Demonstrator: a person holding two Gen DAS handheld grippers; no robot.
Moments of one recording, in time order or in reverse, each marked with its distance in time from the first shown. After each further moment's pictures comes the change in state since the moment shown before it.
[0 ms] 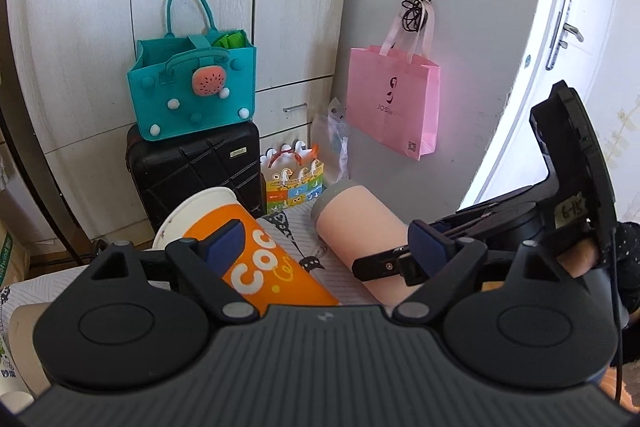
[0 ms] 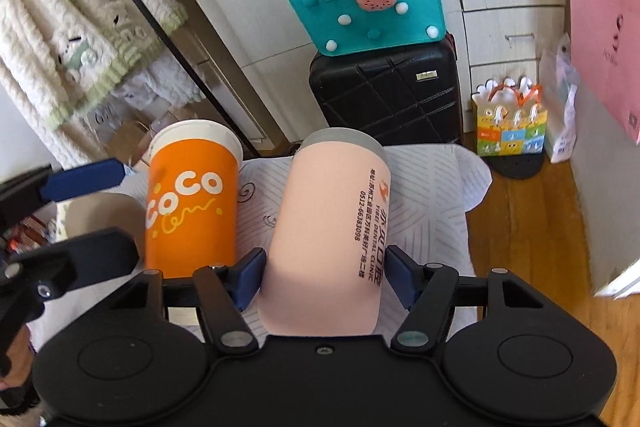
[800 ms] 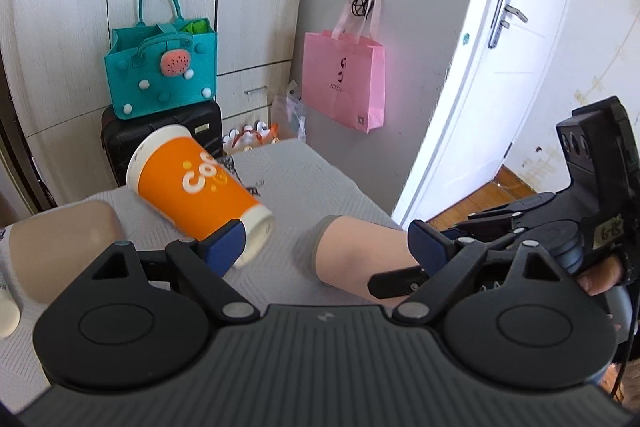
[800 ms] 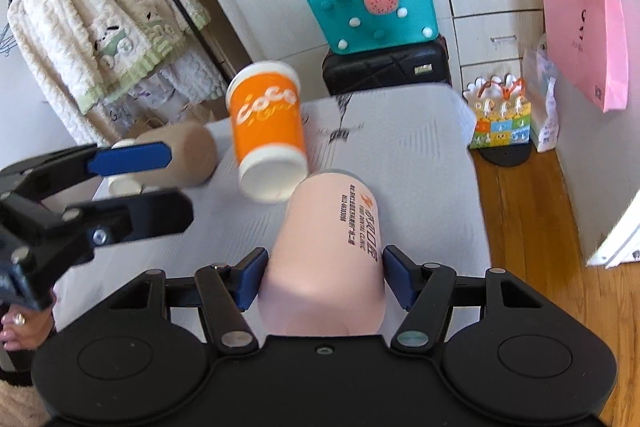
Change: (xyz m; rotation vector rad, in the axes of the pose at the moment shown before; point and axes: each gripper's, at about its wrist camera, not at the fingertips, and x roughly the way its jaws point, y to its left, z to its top) left arm -0.079 -0.042 -0.051 0.021 0.037 -0.101; right arm -0.084 0.053 -0.102 -0.010 -0.039 -0.018
